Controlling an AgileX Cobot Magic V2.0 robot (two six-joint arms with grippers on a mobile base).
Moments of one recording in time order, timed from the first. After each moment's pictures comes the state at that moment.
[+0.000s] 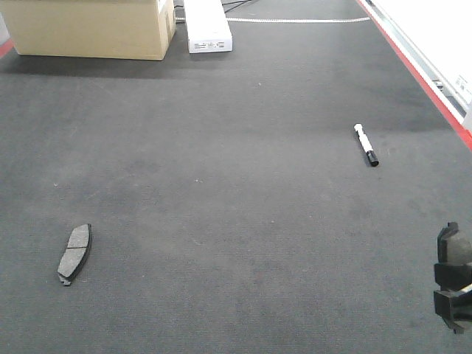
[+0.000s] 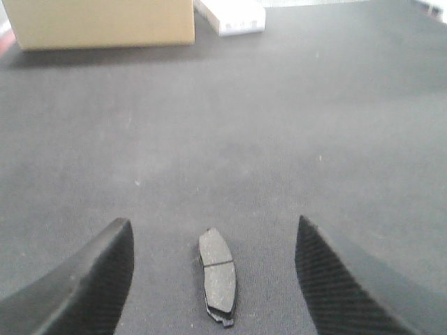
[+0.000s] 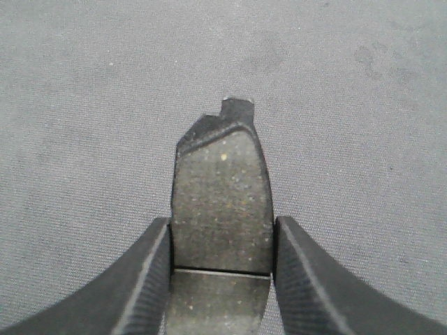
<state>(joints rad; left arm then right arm) -0.11 0.41 -0.40 -0.03 0.37 0.01 0.15 0.73 -0.58 0.06 0.72 0.00</state>
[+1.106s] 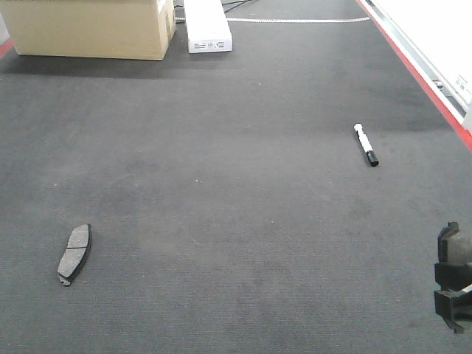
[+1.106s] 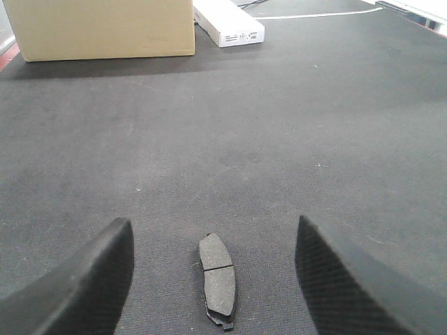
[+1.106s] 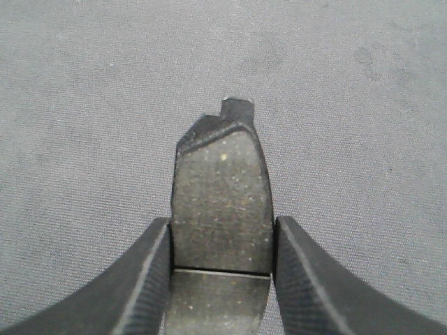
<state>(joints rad) -0.11 0.39 -0.40 -0.03 0.37 0.01 0.15 0.73 -0.58 0.06 0.72 0.00</state>
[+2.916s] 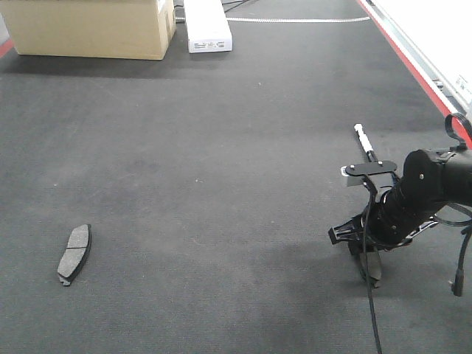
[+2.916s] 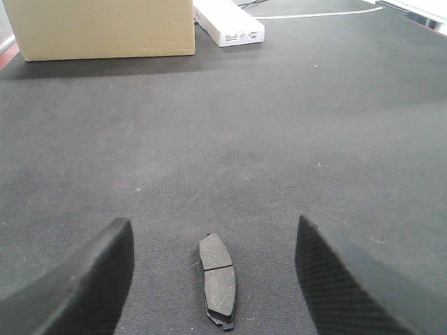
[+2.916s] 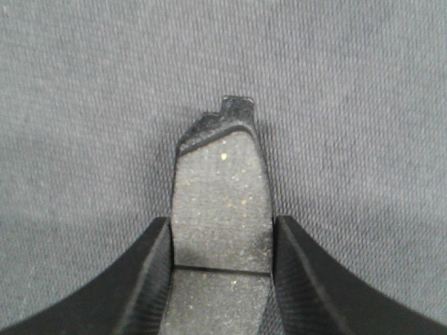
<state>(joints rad) -0.11 0.39 -0.40 -0.03 0.37 0.01 0.15 1.80 -1.05 0.06 0.66 -0.08</state>
